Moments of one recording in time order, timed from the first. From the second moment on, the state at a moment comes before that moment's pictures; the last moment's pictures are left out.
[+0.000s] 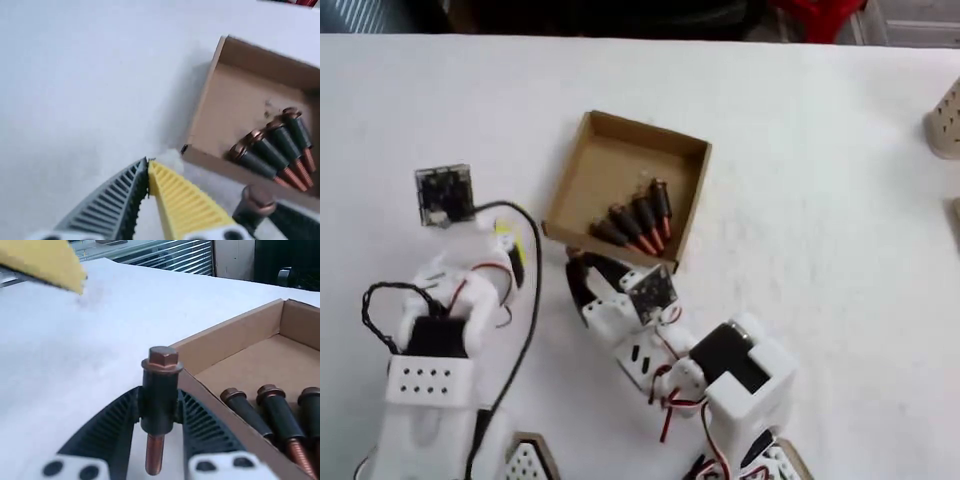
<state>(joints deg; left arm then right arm) -4.4 -60.9 69.5 42.4 11.9 -43.2 15.3 81.3 -78.4 -3.6</state>
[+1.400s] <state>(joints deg) -9.1 -93.8 93.6 57.3 -6.8 -25.0 -54.8 64.0 29.6 3.6</state>
